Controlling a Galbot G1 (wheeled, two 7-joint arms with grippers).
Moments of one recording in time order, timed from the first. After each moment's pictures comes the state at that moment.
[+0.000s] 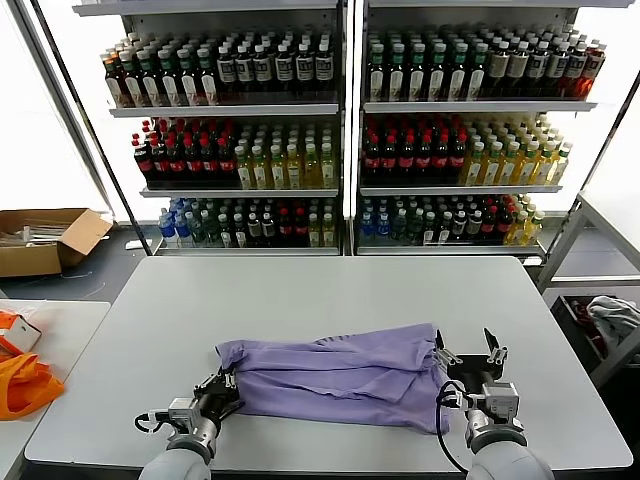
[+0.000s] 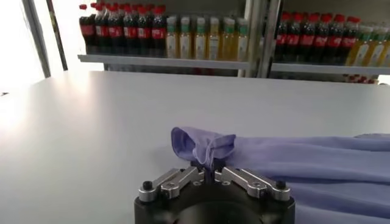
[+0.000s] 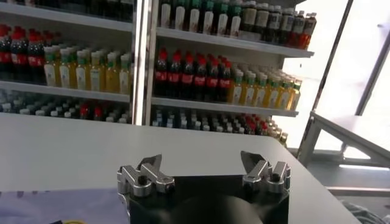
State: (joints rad) left arm 1.38 -1.33 -0.45 -1.89 -0.30 0.38 -0.14; right arm -1.40 1.17 0.40 2.19 0.30 -0.49 0.43
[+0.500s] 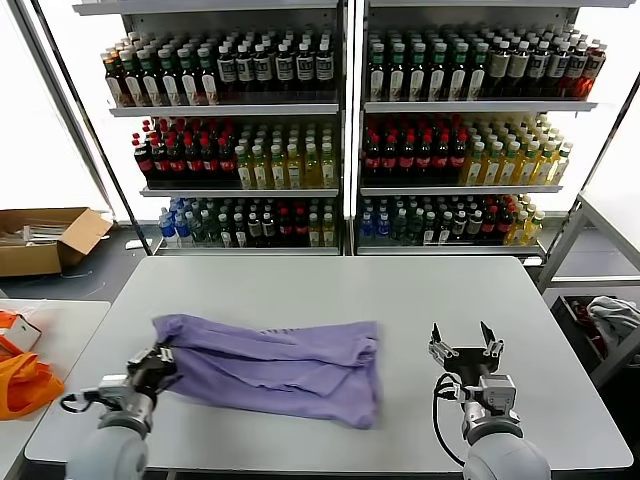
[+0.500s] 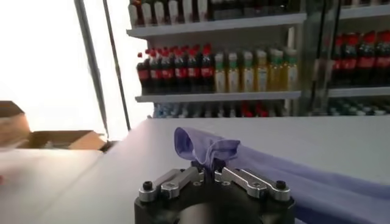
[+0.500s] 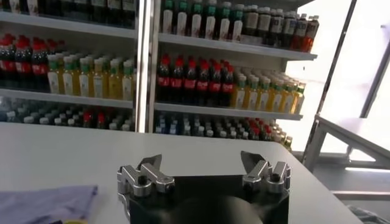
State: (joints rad) left arm 1.35 -1.16 -0.67 -1.92 -0.39 0.39 -0.15; right arm -1.36 1.17 0.39 2.18 0.31 -0.49 0.42
